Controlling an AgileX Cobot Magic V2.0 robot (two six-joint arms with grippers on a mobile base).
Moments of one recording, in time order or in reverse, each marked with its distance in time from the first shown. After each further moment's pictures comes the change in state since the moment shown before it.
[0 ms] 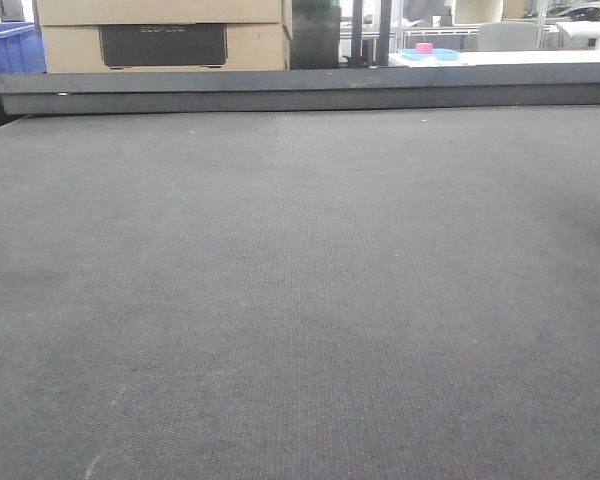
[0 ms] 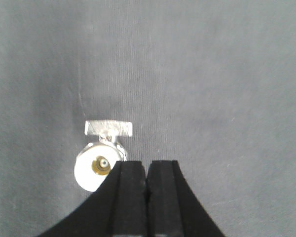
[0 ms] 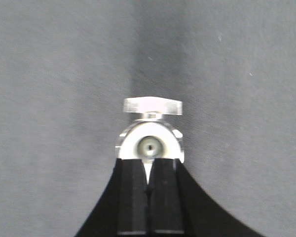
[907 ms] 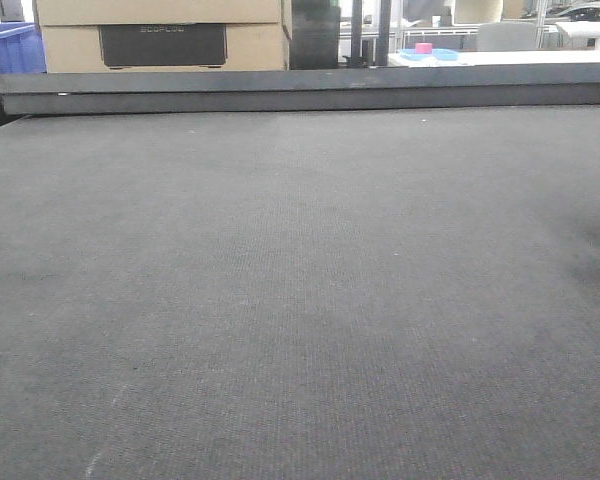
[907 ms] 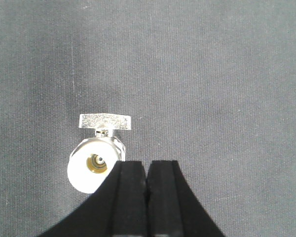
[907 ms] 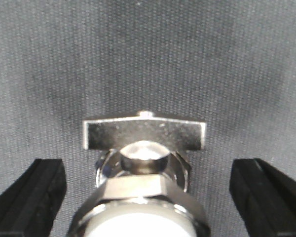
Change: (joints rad) left arm 0.000 0.033 0.000 -0.002 0.007 0.002; right arm 0.000 0.275 0.069 -0.002 -0.099 0.024
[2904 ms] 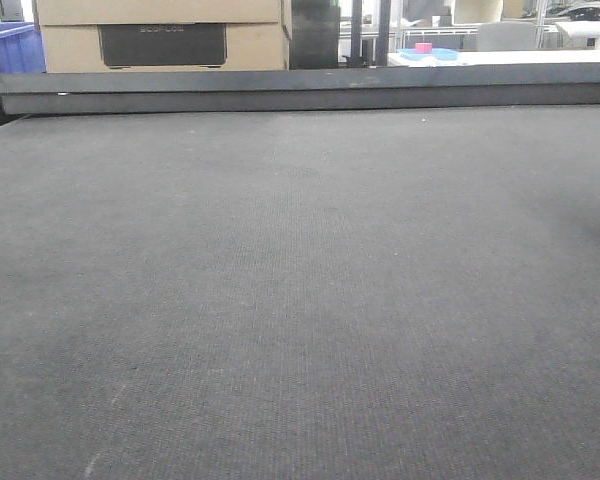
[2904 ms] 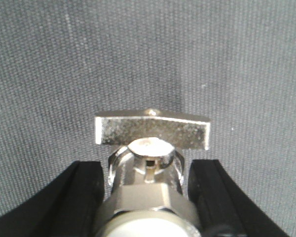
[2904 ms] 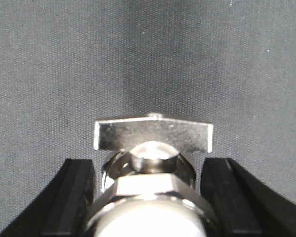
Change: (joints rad) left arm 0.091 0.377 -0.051 0.025 0.110 0.129; right arm 0.002 -0.182 -0.063 0.005 0.095 0.002
